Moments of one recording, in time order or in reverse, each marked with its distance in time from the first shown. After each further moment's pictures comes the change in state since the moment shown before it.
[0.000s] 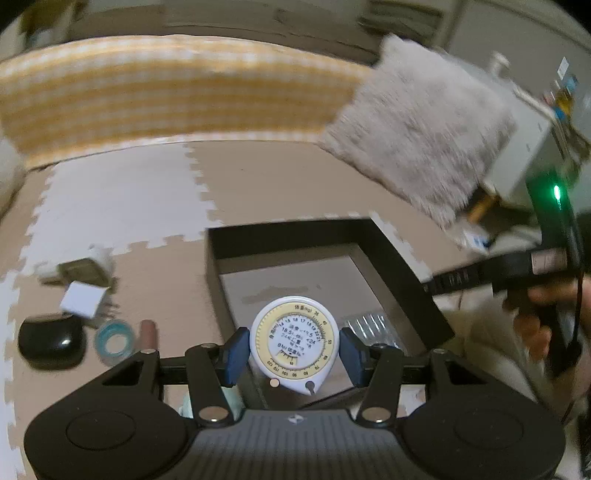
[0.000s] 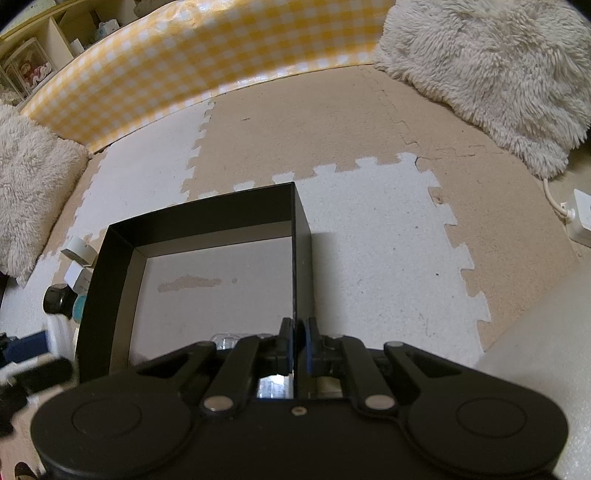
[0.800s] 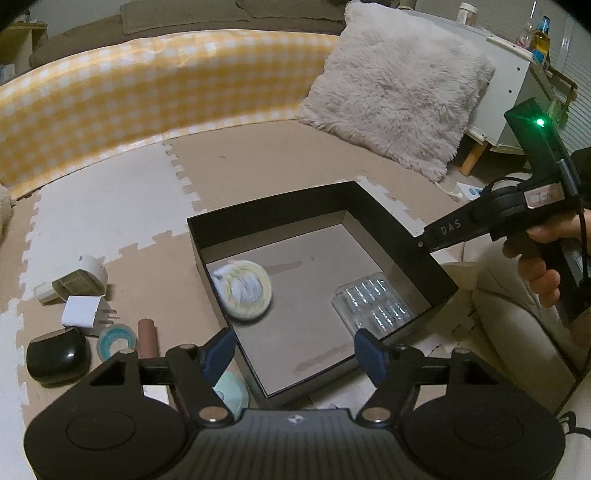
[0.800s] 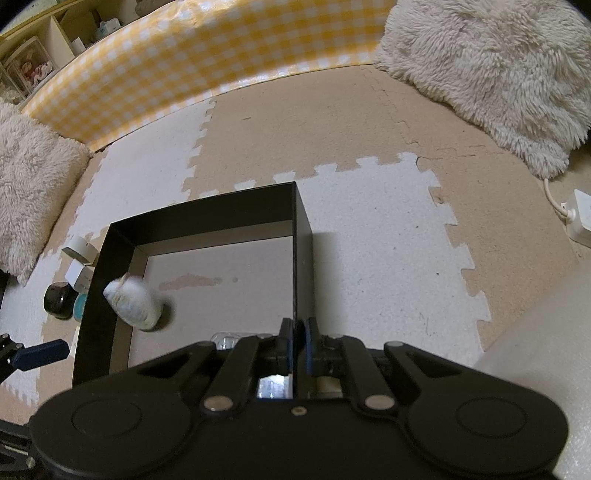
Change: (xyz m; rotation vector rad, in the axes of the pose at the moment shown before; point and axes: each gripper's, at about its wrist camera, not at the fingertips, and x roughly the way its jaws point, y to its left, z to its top) left arm 0.004 -0.012 -0.006 0.129 0.063 0.027; right arm -0.001 0.001 -0.001 -0.002 0.001 -0.001
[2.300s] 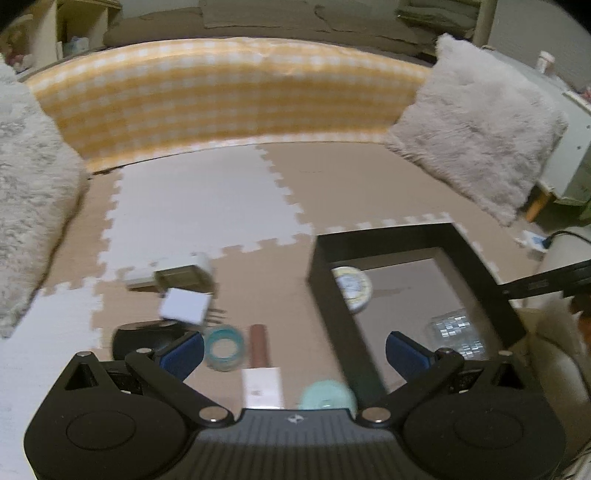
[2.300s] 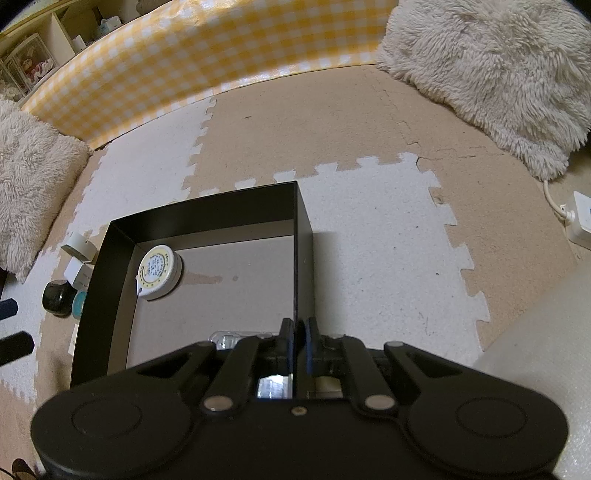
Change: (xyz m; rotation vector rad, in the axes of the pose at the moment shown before) left arm -0.025 0.078 0.007 -0.157 -0.028 0.156; right arm 0.000 0.001 0.000 -0.002 0.001 -0.003
